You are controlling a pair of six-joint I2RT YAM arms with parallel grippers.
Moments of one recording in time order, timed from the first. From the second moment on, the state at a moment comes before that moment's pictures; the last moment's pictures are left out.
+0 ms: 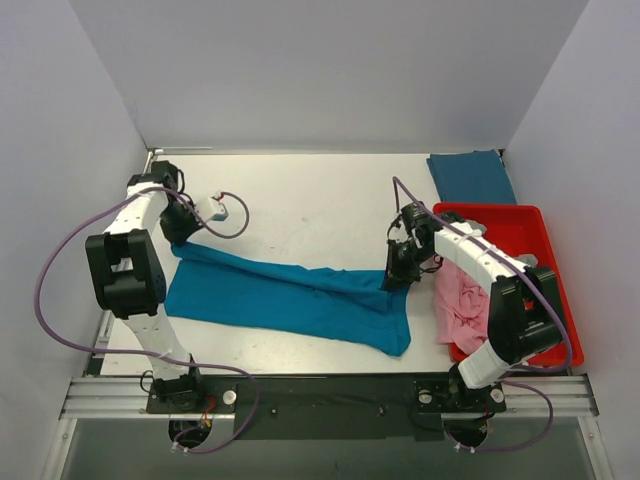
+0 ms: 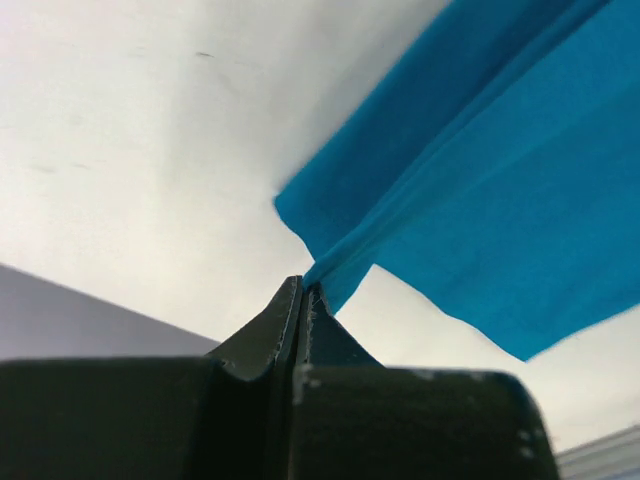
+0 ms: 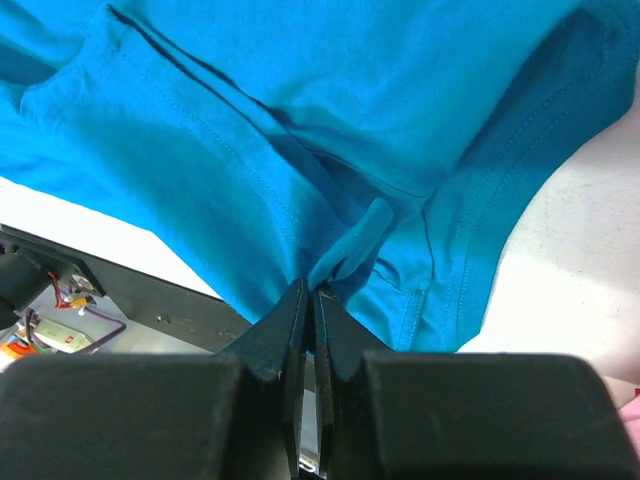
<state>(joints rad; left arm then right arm) 0.12 1.90 1.51 -1.05 0.09 1.23 0.34 1.57 1.03 -0.85 -0.34 0.45</state>
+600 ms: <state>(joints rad) 0.11 1.76 1.32 -0.68 0.10 1.14 0.38 1.56 1.06 -0.90 -0.42 0.39</state>
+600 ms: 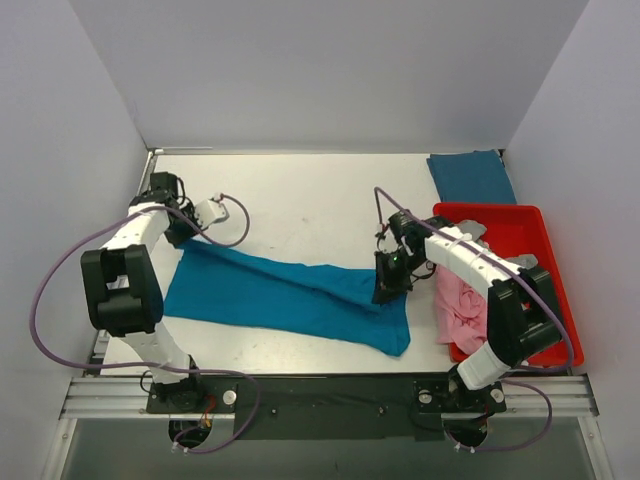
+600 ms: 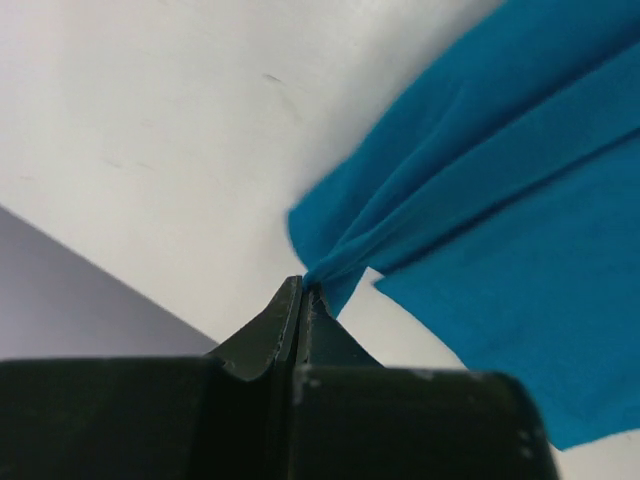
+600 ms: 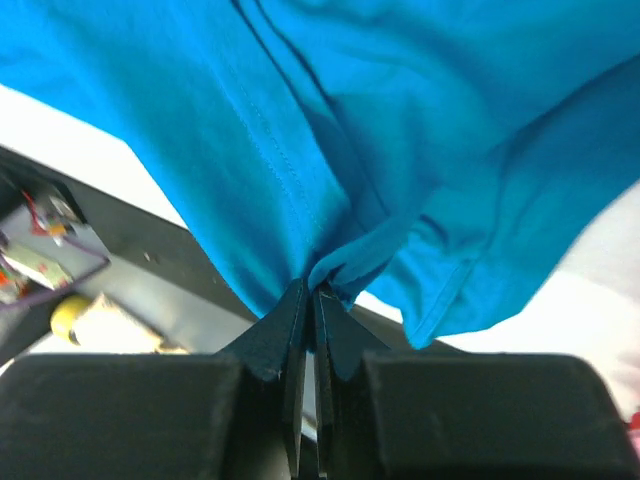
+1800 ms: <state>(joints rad) 0.13 1.75 1.33 -1.20 0.00 1.38 0.45 1.43 0.99 -0.96 -0.46 0.33</state>
